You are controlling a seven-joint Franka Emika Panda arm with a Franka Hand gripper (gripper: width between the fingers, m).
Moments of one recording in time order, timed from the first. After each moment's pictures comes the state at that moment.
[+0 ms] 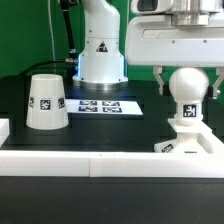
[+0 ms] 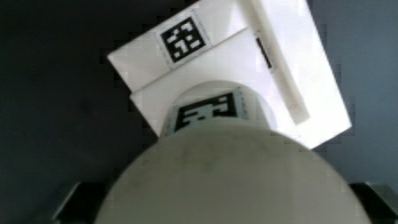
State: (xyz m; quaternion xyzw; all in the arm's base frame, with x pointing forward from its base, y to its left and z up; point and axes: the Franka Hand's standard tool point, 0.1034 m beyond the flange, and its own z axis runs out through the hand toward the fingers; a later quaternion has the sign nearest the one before) arm 0.609 0.099 0.107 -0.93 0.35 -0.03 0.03
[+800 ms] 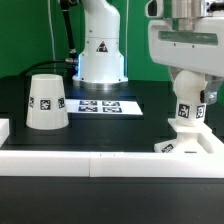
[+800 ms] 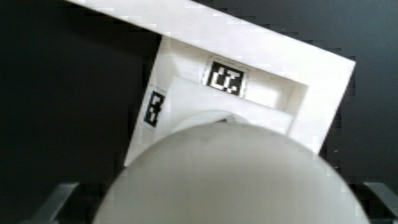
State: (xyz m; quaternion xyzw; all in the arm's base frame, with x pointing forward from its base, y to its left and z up) arm 0.610 0.105 0.105 -0.79 0.60 0.04 0.05
